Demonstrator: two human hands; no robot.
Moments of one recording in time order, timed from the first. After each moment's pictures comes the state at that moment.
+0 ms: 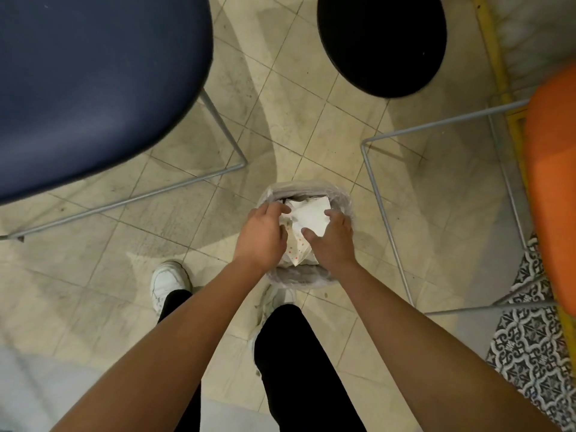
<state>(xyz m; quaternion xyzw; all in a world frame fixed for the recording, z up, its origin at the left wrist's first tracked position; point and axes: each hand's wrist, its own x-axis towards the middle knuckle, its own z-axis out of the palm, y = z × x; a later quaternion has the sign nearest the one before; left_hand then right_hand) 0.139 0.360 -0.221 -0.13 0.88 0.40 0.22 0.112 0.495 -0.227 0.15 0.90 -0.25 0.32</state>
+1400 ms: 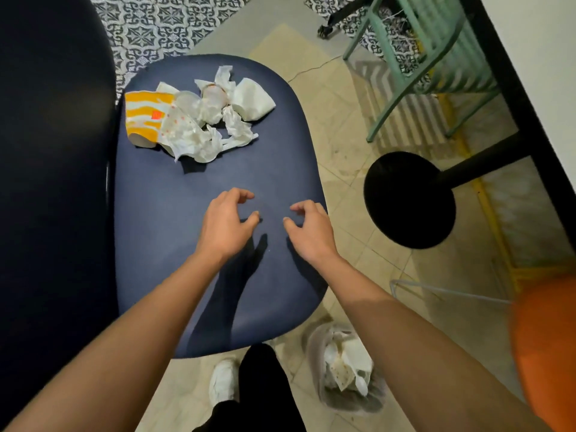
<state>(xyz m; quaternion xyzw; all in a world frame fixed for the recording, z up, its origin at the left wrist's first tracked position) 0.008 0.034 -0.014 -0.27 0.87 0.41 0.01 -0.060 0.175 -0.013 -0.08 0.92 -0.29 0.23</state>
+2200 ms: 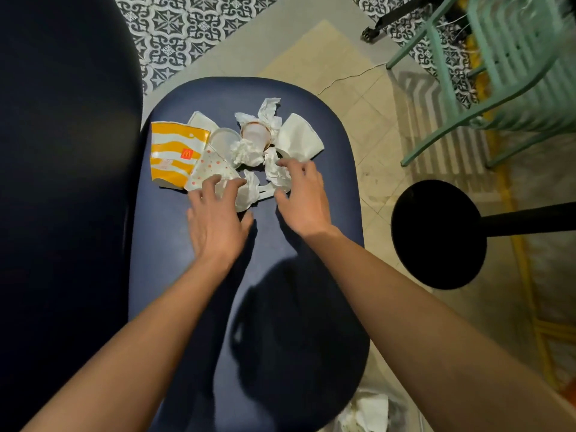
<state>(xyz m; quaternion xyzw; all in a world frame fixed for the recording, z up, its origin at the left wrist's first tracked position) -0.077 -0.082 -0.048 -0.37 0.90 0.24 0.00 -0.185 0.008 -0.034 -0.24 0.92 -0.23 0.19</state>
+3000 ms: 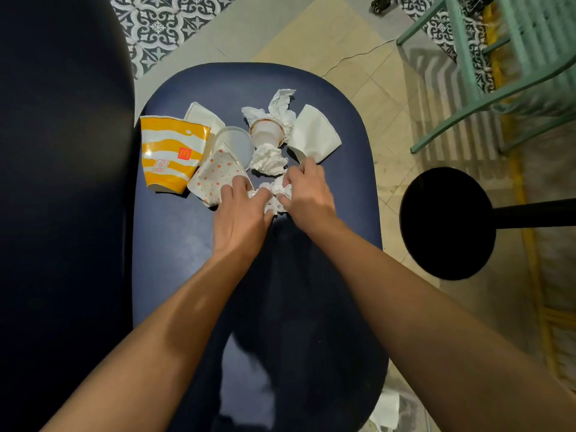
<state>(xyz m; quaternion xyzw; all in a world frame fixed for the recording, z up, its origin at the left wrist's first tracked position) -0.108 -0.099 -0.081 -0.28 0.93 0.24 0.08 -0.208 -0.016 -0.090 -0.31 0.93 -0.09 0.18</state>
